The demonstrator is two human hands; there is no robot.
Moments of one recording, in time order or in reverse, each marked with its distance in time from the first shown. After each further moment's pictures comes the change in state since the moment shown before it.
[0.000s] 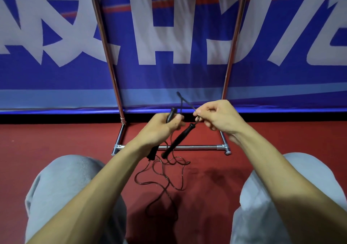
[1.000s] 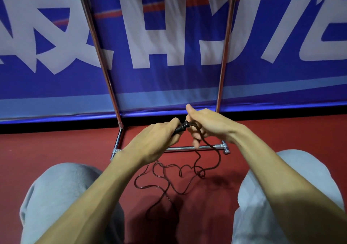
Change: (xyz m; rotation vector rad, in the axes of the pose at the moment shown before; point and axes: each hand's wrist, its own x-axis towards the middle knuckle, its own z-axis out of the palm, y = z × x) left_hand -0.013 0.007 -0.001 0.901 -0.082 0.440; right_hand -0.006 -0.008 -0.001 -0.015 -0.423 0.103
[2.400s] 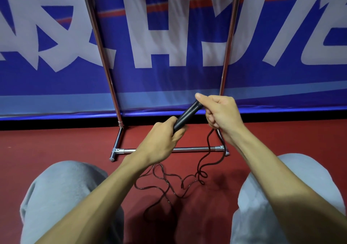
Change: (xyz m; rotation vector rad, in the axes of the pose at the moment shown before) left_hand 0.005 0.008 0.012 -0.408 0.148 -0.224; right_hand -0.004 -0.007 -0.001 0.355 0.544 -0.226
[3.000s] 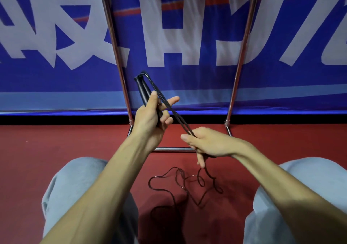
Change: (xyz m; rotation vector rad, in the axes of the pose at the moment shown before) left_hand 0.014 -0.003 -0.041 -1.338 0.435 -0.390; right_hand -0.012 0.031 0.039 -0.593 -0.811 0.087
